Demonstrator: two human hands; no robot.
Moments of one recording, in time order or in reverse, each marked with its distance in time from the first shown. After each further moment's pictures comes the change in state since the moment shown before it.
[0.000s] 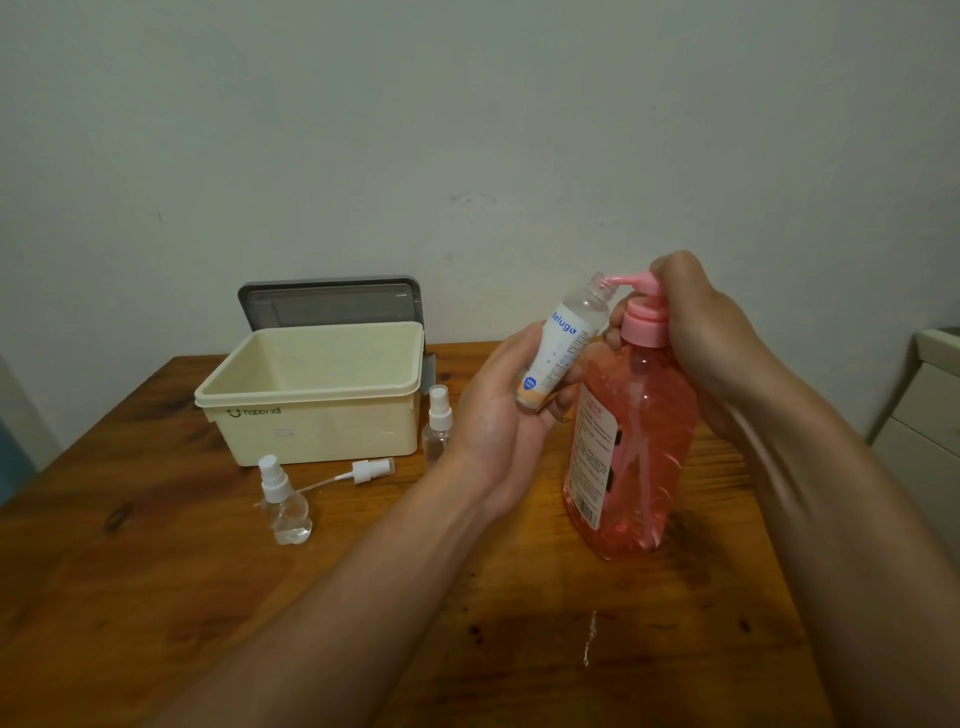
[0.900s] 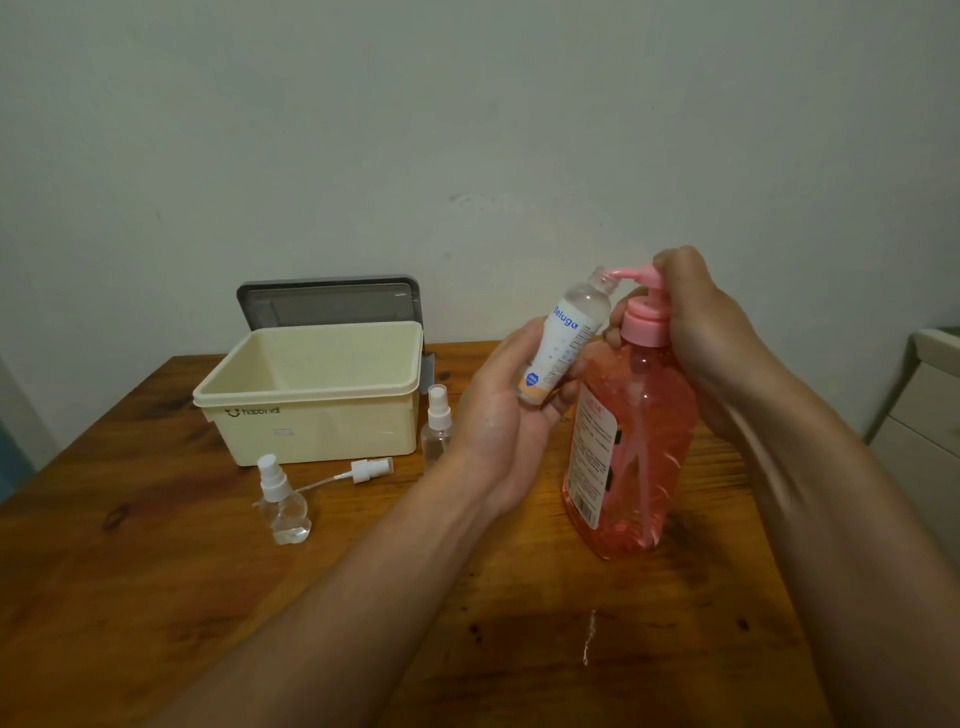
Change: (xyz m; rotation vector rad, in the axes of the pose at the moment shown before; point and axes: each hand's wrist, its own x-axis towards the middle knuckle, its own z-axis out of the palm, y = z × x) left_hand 0.000 0.000 0.002 -0.036 0.003 0.001; right_hand -0.001 -0.002 0.000 0.016 0.007 0.006
